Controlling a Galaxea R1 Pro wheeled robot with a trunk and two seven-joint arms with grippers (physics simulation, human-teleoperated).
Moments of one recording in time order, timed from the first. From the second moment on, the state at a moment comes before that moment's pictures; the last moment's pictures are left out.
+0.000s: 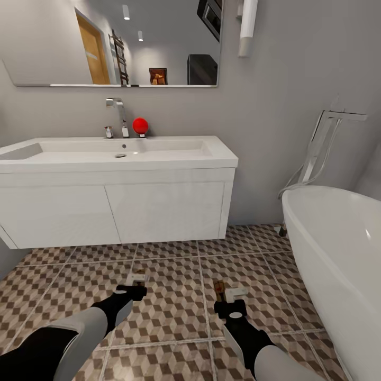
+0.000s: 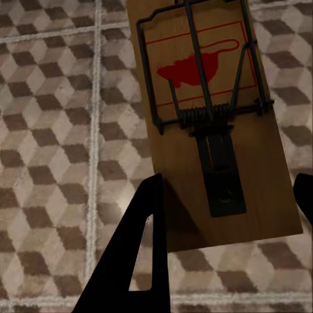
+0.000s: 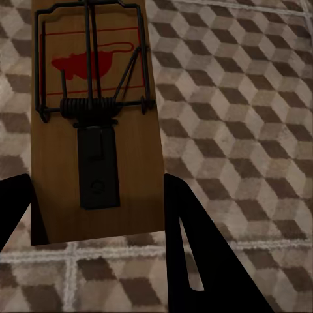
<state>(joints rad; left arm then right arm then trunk) -0.88 -0.03 -0.11 -0.01 0.04 0.00 0.14 -0.63 0.17 0.15 -0.32 0.04 0.06 -0.31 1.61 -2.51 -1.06</state>
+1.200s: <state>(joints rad) -0.67 -0.04 -0.10 -0.01 0.04 -0.18 0.25 -0.63 0.17 0.15 -0.10 0.04 -0.01 -0.31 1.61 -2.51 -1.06</state>
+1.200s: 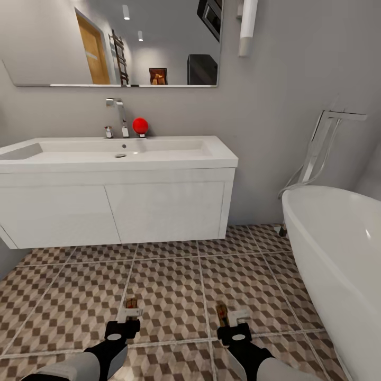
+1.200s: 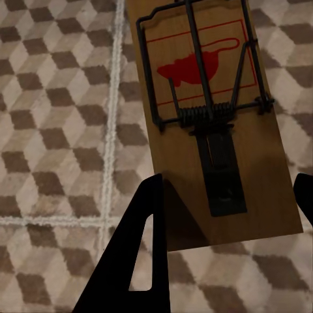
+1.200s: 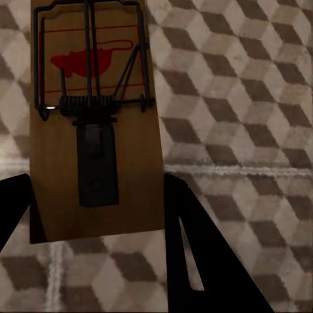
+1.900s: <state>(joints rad) -0.65 -0.04 -0.10 -0.01 0.08 -0.14 0.25 -0.63 0.17 0.15 -0.08 0.04 -0.02 -0.31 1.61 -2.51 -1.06</state>
